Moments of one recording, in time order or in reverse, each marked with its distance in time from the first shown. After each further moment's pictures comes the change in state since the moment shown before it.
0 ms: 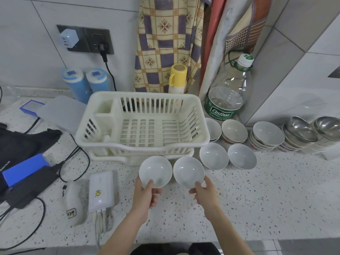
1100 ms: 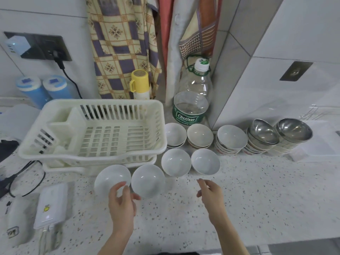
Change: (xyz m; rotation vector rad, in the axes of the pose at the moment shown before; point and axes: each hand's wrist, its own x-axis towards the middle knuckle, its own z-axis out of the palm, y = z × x) left_hand -0.034 -0.010 0.104 -0.047 0.311 0.333; right_hand 0.019 -0.029 -0.140 -0.078 0.150 -0.068
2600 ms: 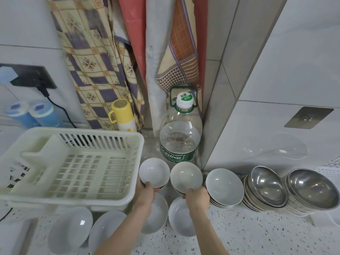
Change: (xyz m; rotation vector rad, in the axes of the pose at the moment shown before) left_hand 0.076 0.045 0.225 0.105 -0.033 -0.198; right_hand 0.176 -0.079 0.002 -0.193 0.029 0.090
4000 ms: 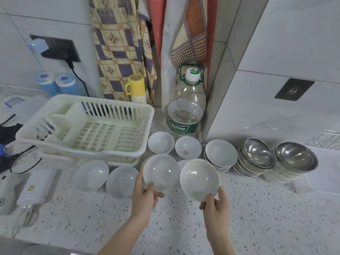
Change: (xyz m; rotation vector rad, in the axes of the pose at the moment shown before) left_hand -0.134 -0.062 -0.073 -0.071 -0.116 0.121; right_hand -0.125 0.112 -0.083 0.292 -0.040 -0.379
